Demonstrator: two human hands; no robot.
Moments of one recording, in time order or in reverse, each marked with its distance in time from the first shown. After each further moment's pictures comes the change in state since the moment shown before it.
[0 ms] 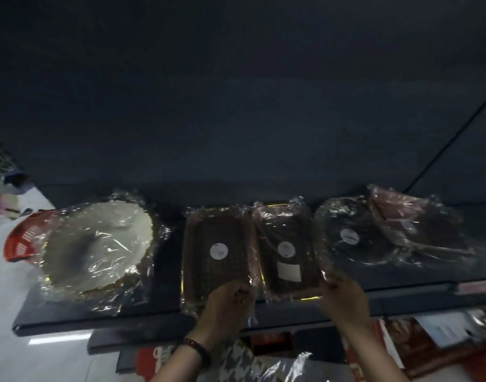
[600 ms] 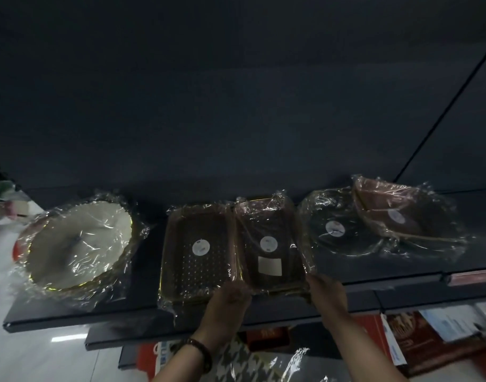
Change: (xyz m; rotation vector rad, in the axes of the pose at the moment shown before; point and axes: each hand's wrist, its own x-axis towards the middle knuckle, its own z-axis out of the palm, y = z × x) left_hand 0.003 0.026 0.075 -0.233 0.002 -0.135; right_hand 0.041 0.052 0.007 0.167 -0.112 0.243
